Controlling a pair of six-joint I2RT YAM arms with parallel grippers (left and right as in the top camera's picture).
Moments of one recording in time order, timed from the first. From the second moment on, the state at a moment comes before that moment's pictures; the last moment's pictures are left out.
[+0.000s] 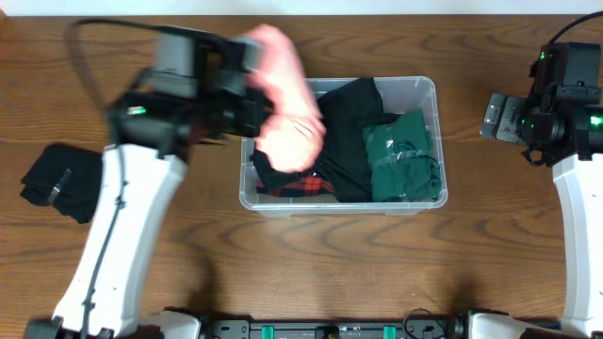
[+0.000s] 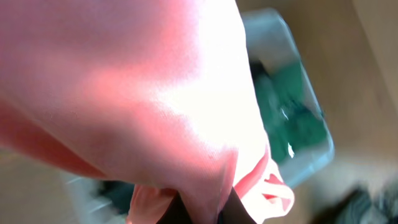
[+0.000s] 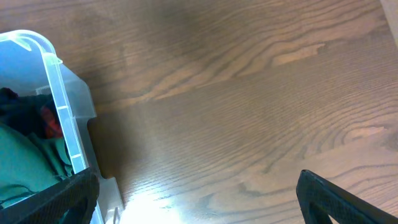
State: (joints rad) left arm -0.31 1.51 1.61 -1.04 0.44 -0.10; right arm -0.08 1.43 1.51 -1.13 0.23 0.17
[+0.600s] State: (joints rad) left arm -0.52 1.89 1.61 -1.04 0.30 0.00; right arm -0.08 1.43 1.51 -1.14 0.23 0.17
